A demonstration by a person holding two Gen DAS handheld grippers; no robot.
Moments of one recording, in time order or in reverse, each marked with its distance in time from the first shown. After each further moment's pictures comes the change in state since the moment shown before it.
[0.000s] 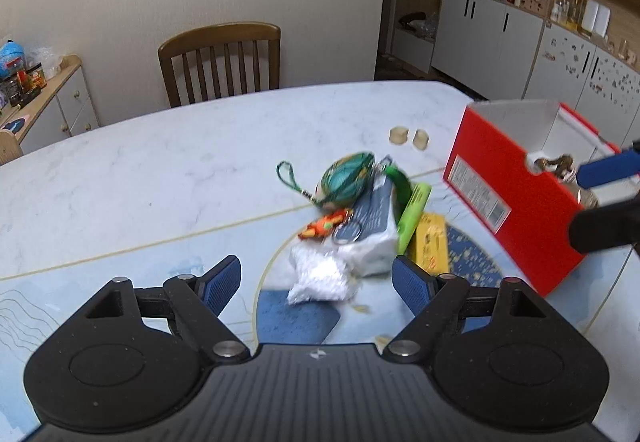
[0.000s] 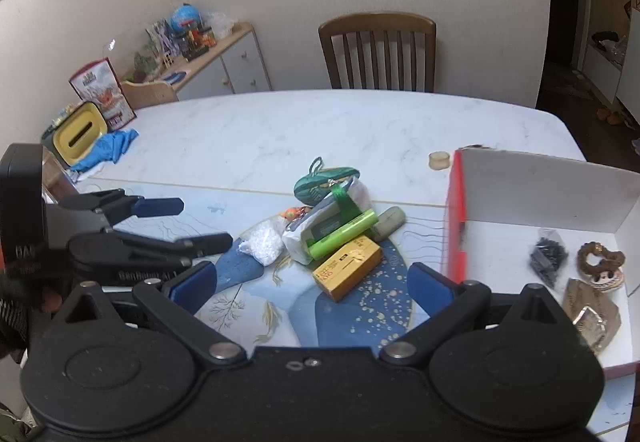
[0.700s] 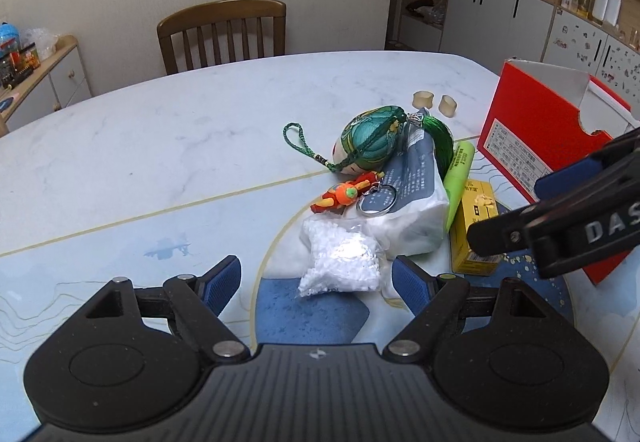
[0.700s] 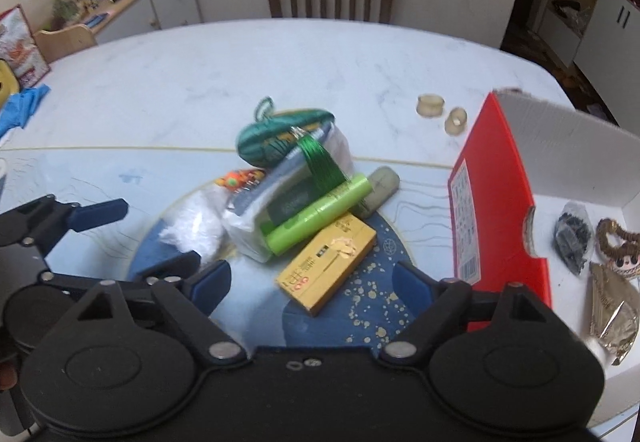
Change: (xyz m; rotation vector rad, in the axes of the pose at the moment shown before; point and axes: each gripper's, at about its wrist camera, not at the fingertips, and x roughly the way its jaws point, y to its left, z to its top) left arm 0.060 0.011 -0.019 -0.012 0.029 0.004; right arm 0.113 0.008 0.007 0.059 0.182 -0.222
